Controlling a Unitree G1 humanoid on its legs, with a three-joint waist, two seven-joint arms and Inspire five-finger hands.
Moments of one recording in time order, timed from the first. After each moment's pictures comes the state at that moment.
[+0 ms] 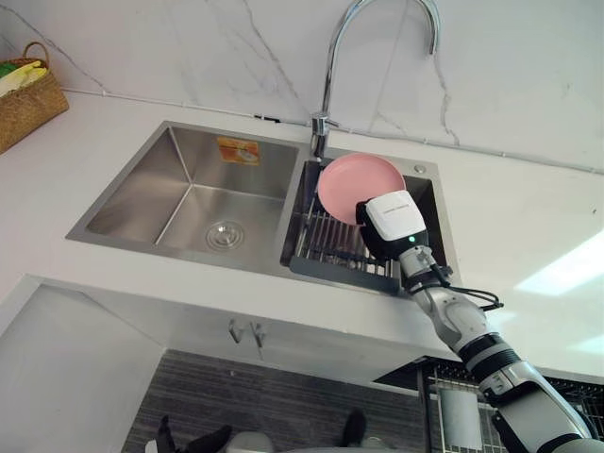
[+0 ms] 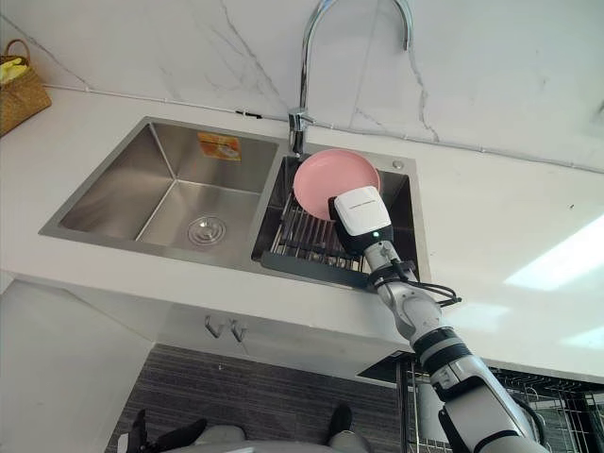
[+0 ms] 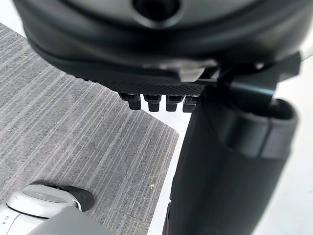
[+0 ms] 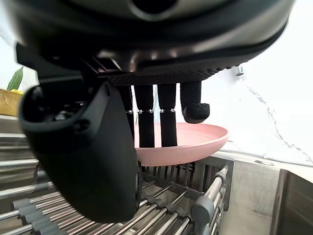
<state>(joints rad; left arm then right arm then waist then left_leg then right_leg) 0.32 0.08 0.19 0.90 -0.02 -0.24 0.33 -0.44 -0.47 0.39 0.43 -1.10 0.00 -0.39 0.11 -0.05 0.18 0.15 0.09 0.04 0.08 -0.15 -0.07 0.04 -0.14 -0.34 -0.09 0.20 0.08</state>
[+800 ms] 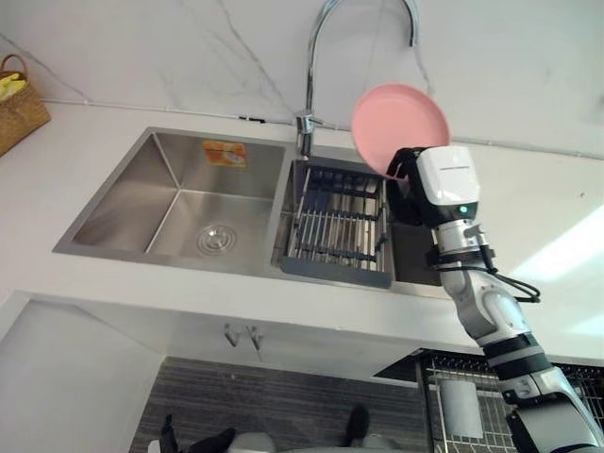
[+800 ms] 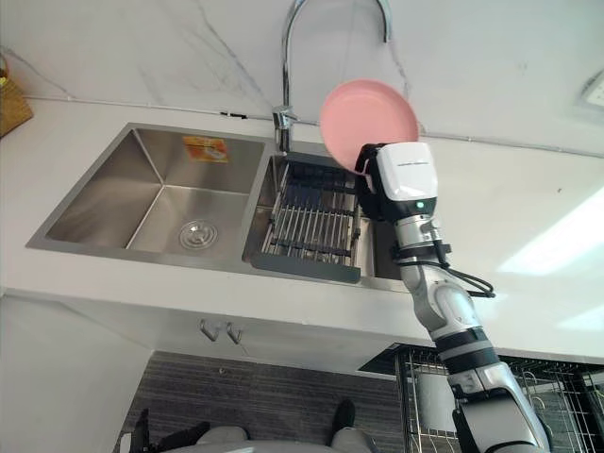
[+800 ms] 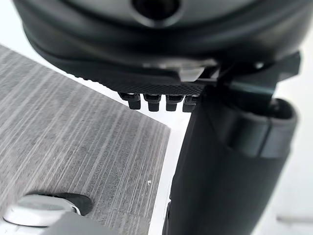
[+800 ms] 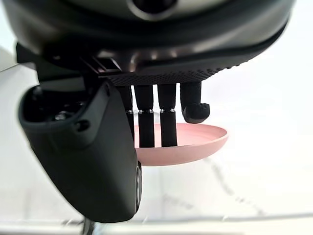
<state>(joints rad) 0.36 0.07 0.18 0.86 0.10 -0.25 0.32 -0.34 -0.54 0.10 0.06 -0.92 0.00 -0.39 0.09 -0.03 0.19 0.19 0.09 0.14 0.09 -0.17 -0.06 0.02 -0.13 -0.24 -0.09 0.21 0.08</state>
